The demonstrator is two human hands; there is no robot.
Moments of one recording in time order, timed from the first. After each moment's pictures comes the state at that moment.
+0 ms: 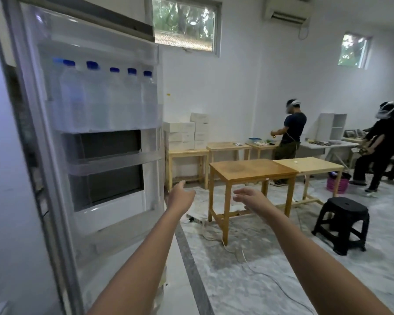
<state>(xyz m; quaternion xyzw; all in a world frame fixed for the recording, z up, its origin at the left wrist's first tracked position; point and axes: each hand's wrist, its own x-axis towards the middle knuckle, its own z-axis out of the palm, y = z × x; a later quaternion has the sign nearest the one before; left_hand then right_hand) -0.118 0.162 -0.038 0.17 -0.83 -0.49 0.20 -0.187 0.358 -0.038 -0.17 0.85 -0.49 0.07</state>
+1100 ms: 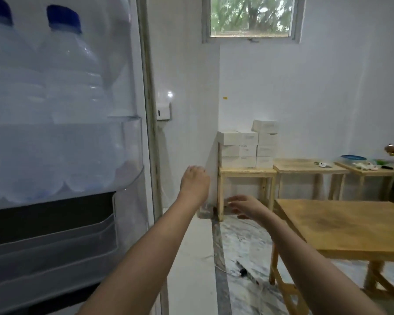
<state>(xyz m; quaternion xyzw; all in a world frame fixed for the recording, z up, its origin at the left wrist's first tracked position) -0.635 -0.085 0.032 0.19 -0.94 0.14 0.23 -0.734 0.040 -0.017 -0.32 0.81 -0.45 0.21</state>
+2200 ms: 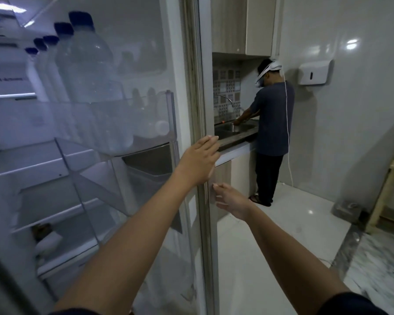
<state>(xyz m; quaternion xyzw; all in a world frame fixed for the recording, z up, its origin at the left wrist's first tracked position) -0.551 -0.078 0.032 0.38 -0.81 0.44 0.06 -0.676 -0.075 -0.065 -0.52 0.51 -0.41 0.55</state>
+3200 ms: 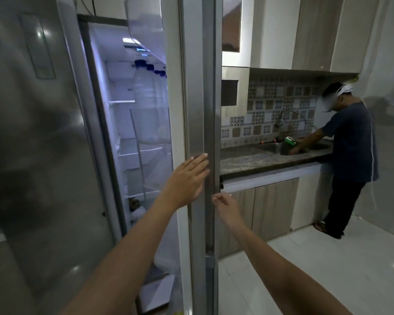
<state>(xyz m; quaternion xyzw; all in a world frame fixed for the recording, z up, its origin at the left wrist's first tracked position) -0.277 0.108 0.007 0.47 -0.73 0.47 0.14 -0.423 0.090 -0.058 -0.64 0.44 -0.46 0.44</state>
